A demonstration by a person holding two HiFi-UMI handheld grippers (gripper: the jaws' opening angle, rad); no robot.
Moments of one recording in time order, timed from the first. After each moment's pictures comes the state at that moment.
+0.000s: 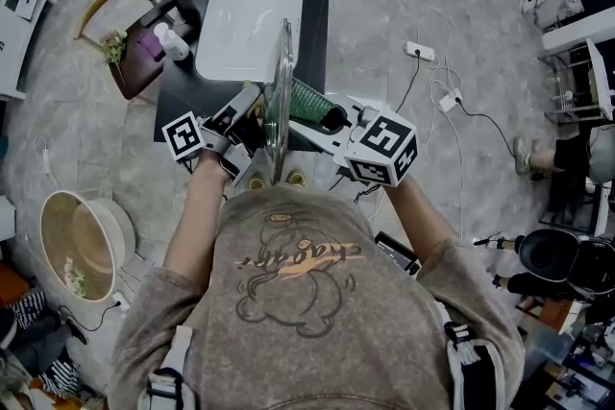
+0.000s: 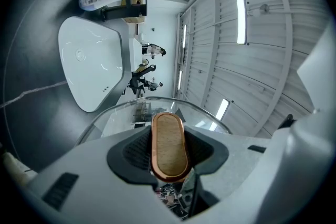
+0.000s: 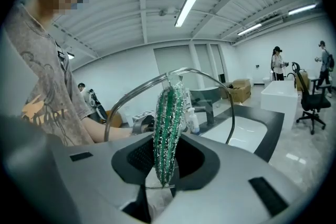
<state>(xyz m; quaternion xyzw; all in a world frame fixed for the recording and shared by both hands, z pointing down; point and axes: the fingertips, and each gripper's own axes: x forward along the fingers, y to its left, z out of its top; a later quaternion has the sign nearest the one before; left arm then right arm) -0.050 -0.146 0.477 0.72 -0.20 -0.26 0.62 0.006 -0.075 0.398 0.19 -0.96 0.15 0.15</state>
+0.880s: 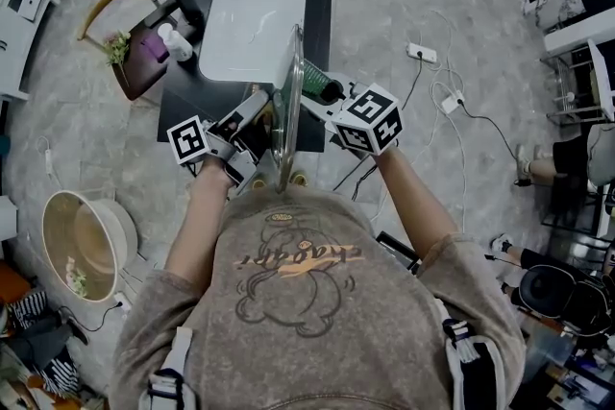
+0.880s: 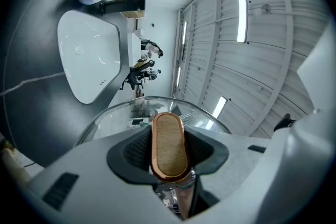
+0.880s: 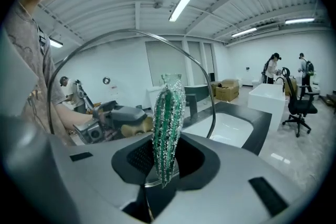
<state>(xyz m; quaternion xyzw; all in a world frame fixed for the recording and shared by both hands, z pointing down) -0.042 -0.141 0.470 0.72 -0.18 -0.26 0.62 0.014 -0.143 0.449 0.25 -0.94 0.14 0.19</state>
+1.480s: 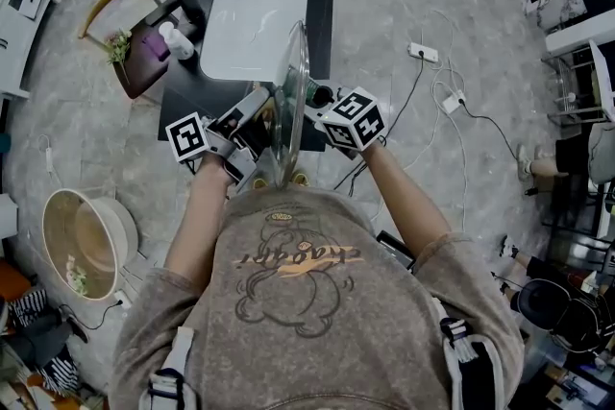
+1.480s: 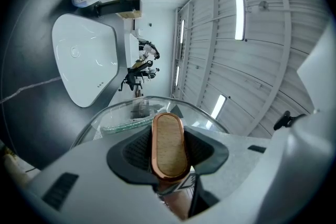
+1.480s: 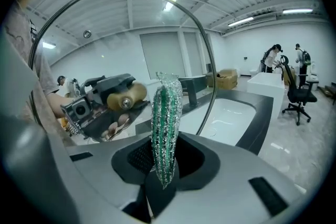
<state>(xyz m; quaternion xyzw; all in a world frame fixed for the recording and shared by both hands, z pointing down) -0.044 -0.142 0.463 0.73 -0.18 -0.25 0.61 0.007 -0.142 0.511 0.25 -0.93 0.18 0.22</state>
